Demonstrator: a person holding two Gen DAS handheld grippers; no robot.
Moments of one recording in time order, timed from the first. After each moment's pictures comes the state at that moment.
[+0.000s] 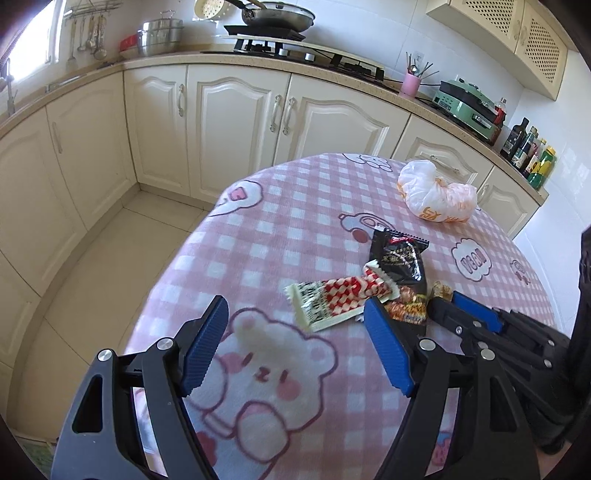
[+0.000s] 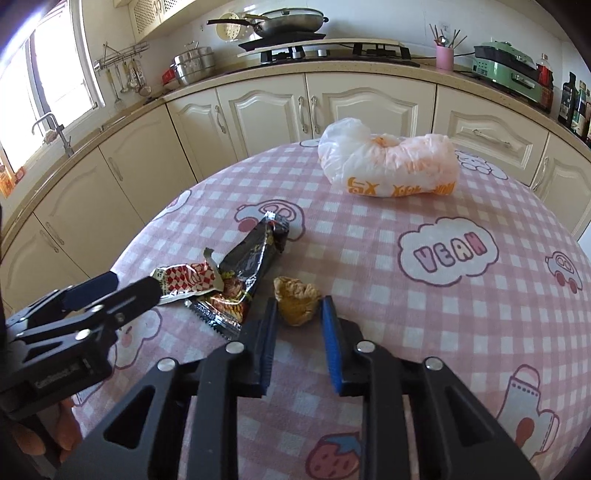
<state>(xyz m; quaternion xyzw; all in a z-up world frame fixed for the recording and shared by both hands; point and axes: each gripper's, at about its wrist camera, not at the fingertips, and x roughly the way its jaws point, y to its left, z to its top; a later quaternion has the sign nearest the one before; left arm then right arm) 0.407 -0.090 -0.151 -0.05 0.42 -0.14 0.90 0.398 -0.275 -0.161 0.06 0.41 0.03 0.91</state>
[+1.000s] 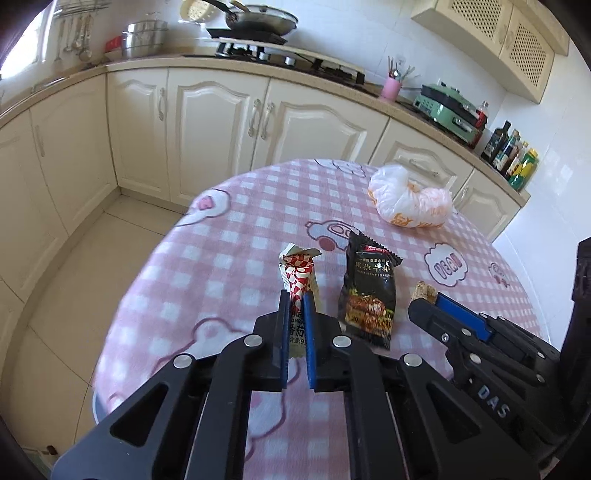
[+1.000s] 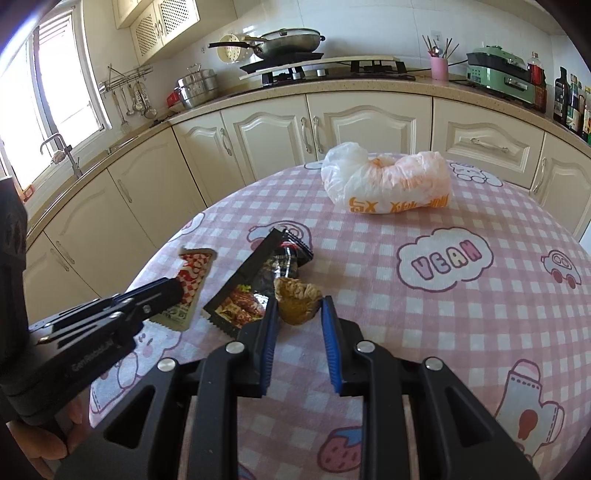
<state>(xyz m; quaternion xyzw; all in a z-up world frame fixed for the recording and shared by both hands) 0.399 -0.094 -0.138 -0.07 0.40 -0.17 0.90 0.384 -0.272 -0.145 0.08 0.38 0.04 0.92</state>
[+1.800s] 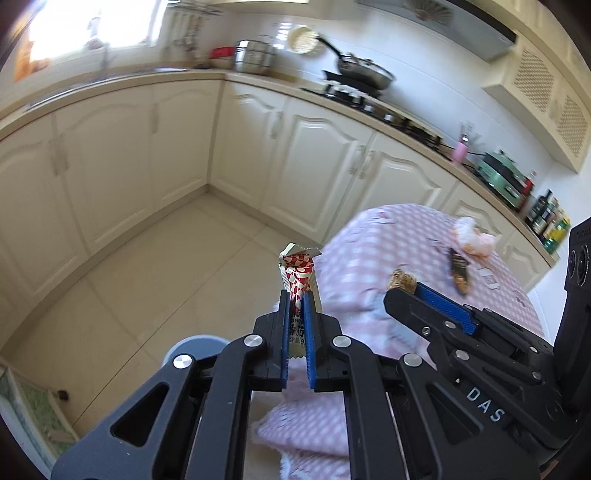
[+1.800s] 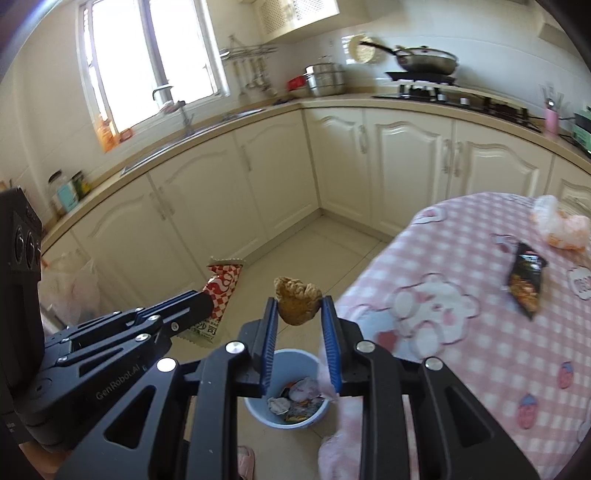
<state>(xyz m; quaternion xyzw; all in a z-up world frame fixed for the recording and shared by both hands) 0.283 0.099 -0.122 -0.14 0.36 -0.03 0.92 0.318 -0.050 -0.109 0.02 0.36 0.23 0.91</state>
